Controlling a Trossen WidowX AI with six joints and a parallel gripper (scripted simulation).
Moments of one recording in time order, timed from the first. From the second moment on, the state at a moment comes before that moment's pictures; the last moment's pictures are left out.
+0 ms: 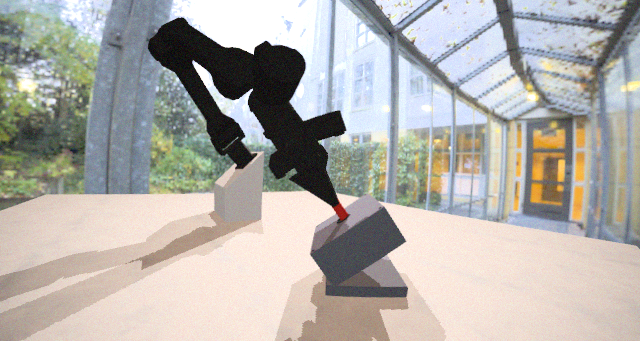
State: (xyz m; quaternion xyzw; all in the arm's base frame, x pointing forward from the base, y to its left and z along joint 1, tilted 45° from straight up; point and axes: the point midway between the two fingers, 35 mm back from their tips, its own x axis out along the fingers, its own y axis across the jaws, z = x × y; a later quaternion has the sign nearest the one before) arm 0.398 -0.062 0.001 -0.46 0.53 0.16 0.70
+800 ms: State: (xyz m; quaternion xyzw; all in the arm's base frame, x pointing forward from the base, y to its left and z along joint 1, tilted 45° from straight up) arm 0.401 -0.065 -0.007 -0.46 0.53 0.16 0.70
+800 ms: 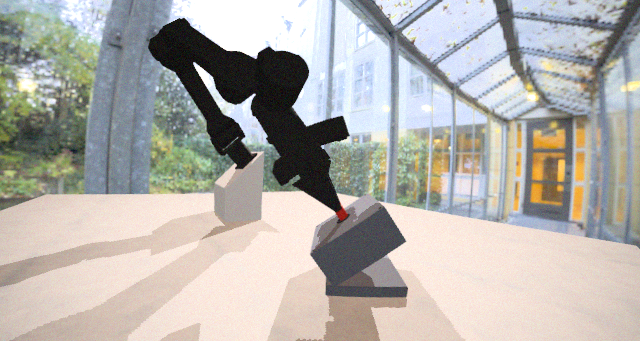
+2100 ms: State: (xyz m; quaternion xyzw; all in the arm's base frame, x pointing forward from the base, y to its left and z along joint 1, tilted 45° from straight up) arm 0.394 -0.057 0.012 -0.46 0.53 0.16 0.69
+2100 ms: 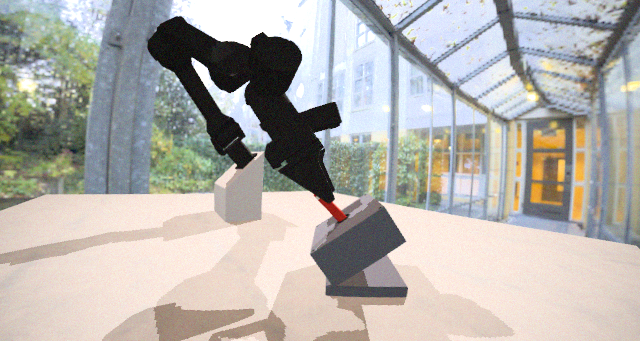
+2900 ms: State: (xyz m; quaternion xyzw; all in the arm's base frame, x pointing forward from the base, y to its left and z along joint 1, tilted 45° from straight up) arm 0.380 -0.044 0.049 -0.46 0.53 0.17 0.69
